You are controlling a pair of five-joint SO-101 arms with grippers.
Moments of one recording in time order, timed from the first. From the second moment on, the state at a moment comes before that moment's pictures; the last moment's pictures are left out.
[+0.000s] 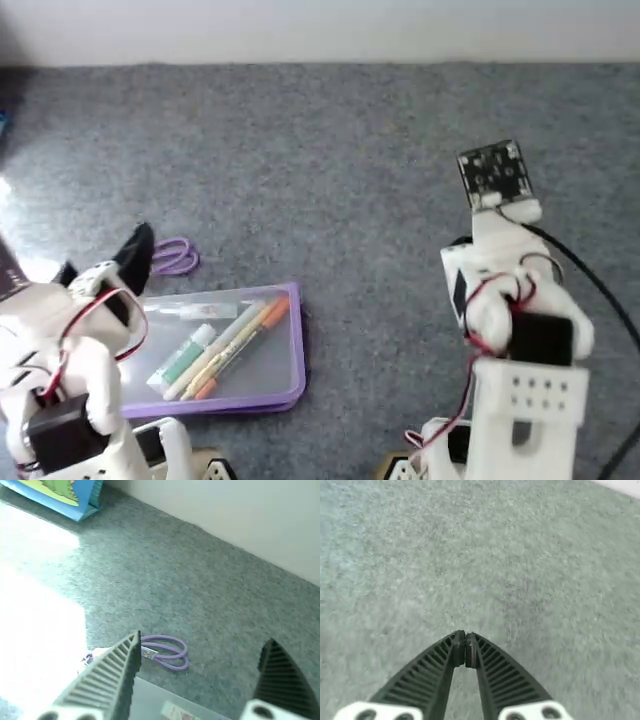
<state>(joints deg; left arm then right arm) -26.7 -74.4 46.2 73.8 18.7 4.0 -54.8 35.5 72.1 18.9</state>
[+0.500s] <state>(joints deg) -27.3 -75.0 40.8 90.6 18.7 4.0 -73.3 35.4 88.2 8.2</state>
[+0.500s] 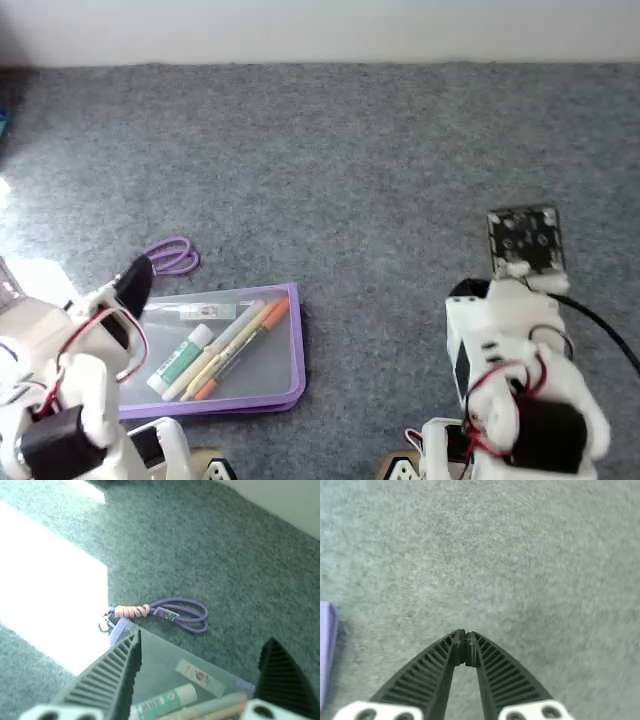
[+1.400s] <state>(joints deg) -9.3 -100.8 50.2 90.2 14.2 3.9 -100.8 49.8 94.3 -6.0</state>
